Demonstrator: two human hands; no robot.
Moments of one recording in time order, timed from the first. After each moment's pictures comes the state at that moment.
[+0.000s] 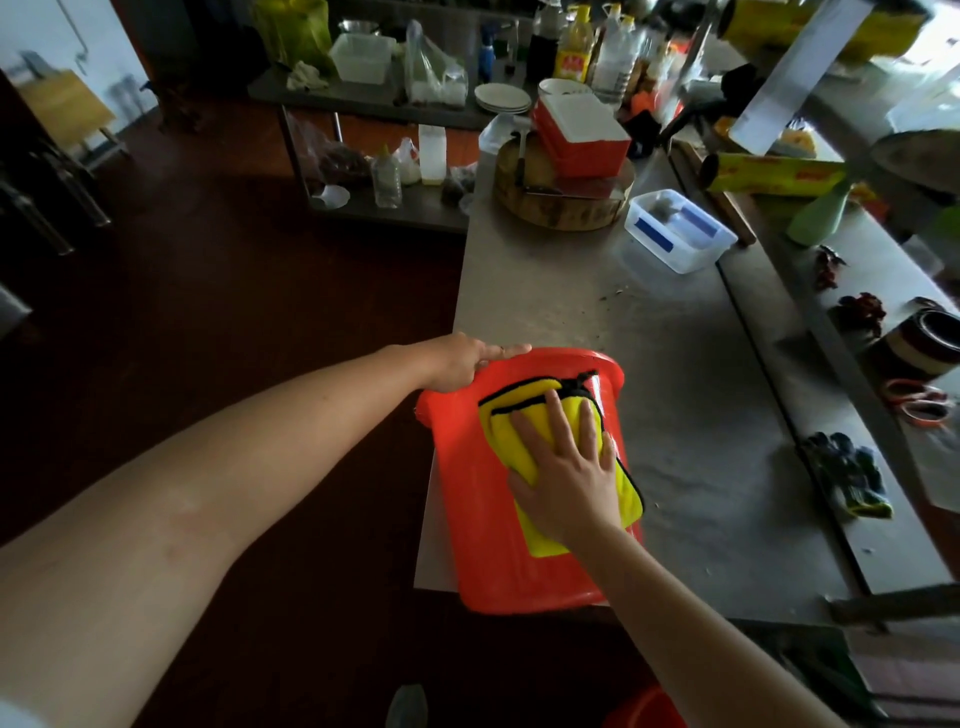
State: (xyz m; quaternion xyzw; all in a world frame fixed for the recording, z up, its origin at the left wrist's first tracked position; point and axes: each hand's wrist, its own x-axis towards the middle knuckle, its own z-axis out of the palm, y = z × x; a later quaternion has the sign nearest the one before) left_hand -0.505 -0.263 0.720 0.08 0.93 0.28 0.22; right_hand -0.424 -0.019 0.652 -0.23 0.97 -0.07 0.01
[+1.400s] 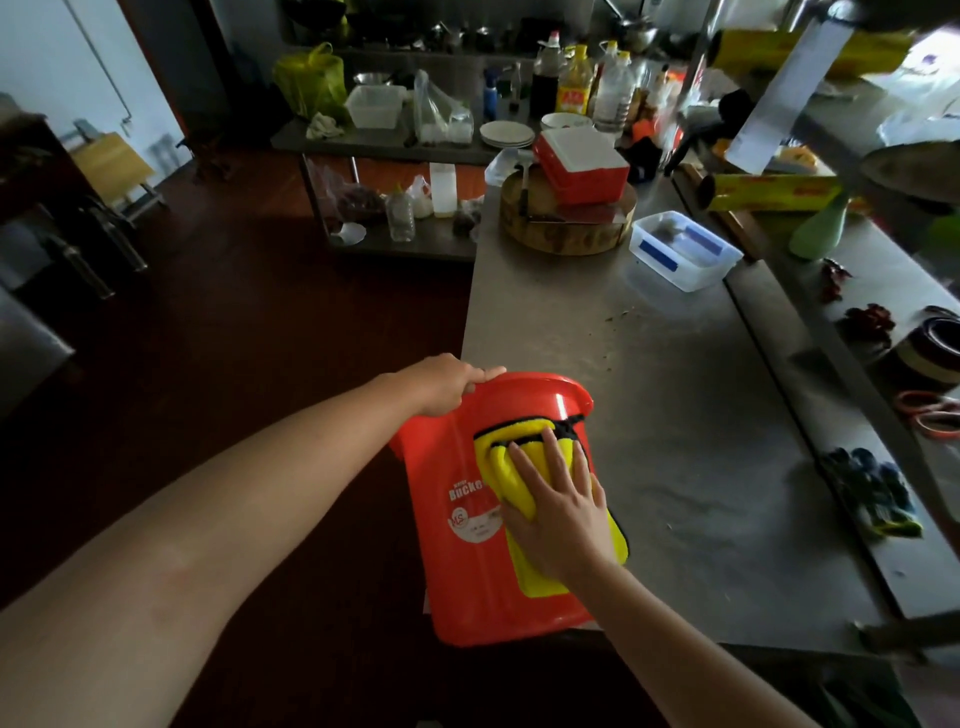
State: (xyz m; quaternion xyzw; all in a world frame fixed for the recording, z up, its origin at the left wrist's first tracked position) left_hand -0.488 -0.260 0.744 0.02 0.97 0.15 0.18; right_hand -0.409 -0.015 0.640 -0.23 0.96 -0.16 0.04
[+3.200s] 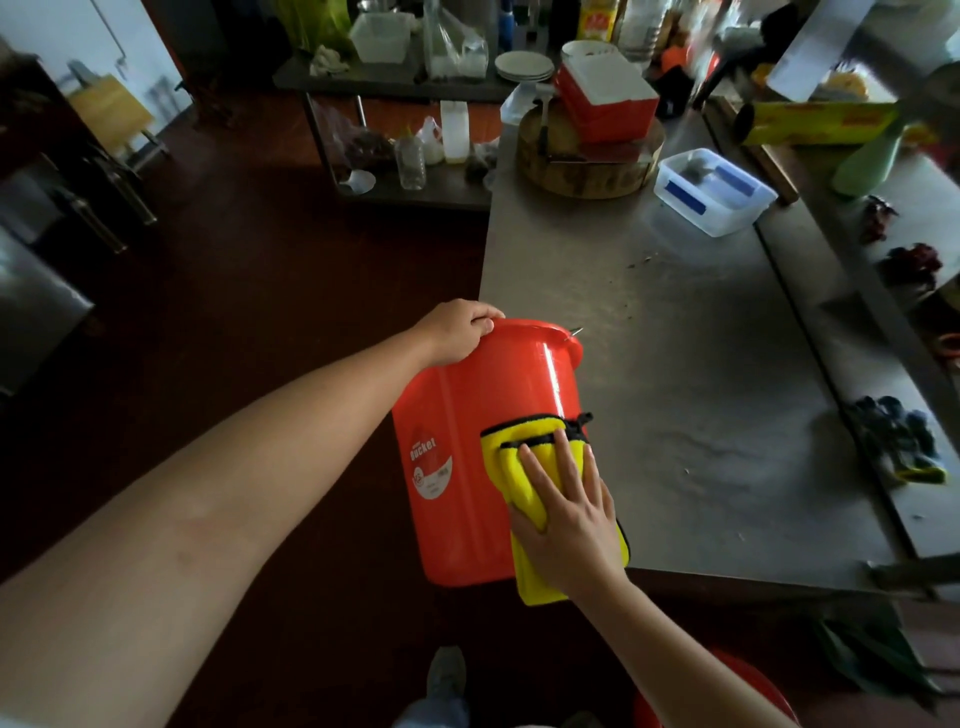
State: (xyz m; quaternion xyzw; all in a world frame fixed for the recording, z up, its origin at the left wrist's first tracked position) left_hand -0.477 -0.270 0.716 -0.05 0.93 0.35 0.08; right_hand -0.331 -0.008 0.613 -0.23 0.95 -0.21 0.02
